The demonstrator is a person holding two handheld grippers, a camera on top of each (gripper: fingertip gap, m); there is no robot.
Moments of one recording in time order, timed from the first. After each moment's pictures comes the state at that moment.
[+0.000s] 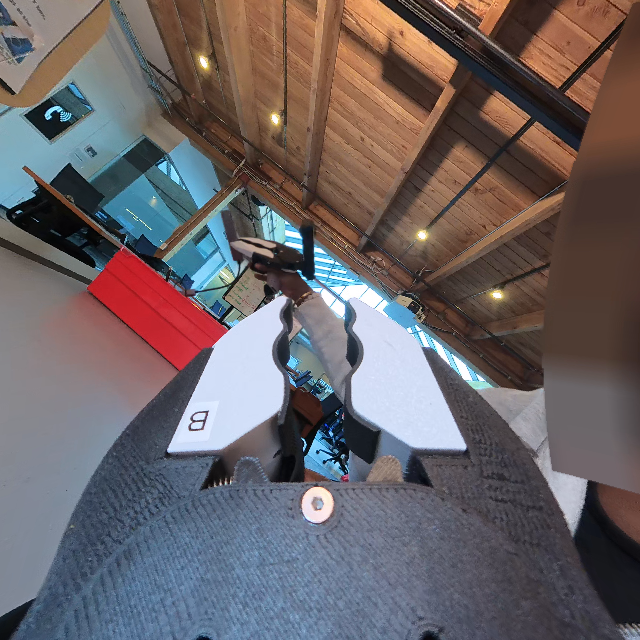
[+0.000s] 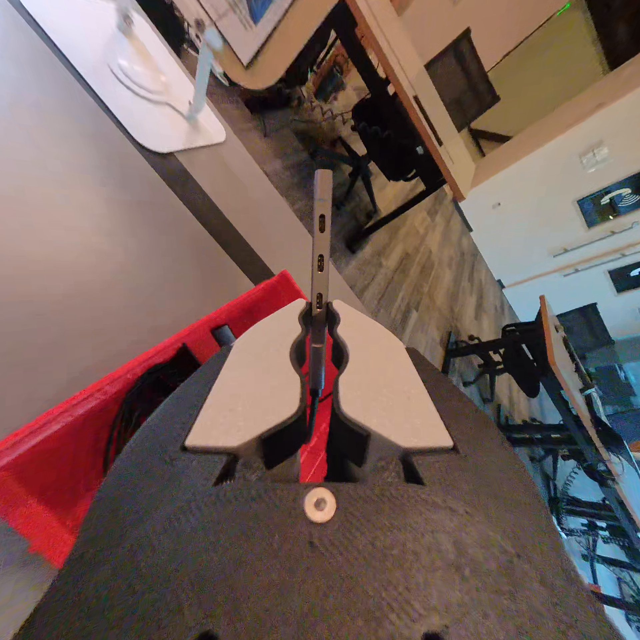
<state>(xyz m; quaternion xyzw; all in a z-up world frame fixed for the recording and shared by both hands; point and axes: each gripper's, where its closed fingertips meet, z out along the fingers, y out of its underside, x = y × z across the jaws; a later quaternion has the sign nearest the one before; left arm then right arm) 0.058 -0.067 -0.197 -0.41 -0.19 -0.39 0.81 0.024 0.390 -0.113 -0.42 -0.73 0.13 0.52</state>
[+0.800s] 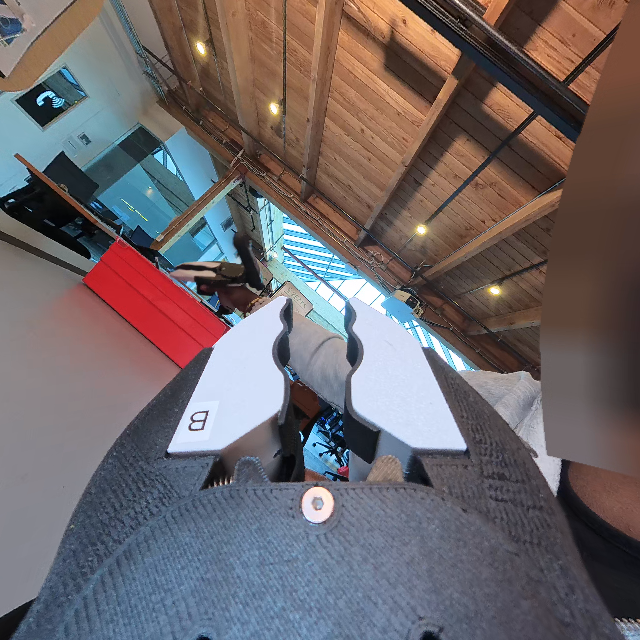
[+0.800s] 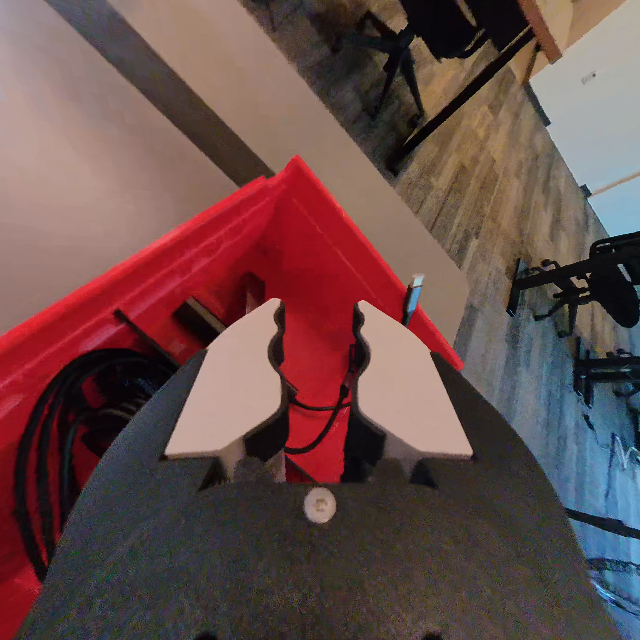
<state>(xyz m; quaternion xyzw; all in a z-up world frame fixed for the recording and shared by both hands) 0.060 -0.063 -0.199 -0.41 -0.19 -0.40 0.80 -0.004 0.461 -0.238 -0.53 -0.72 0.12 0.43</state>
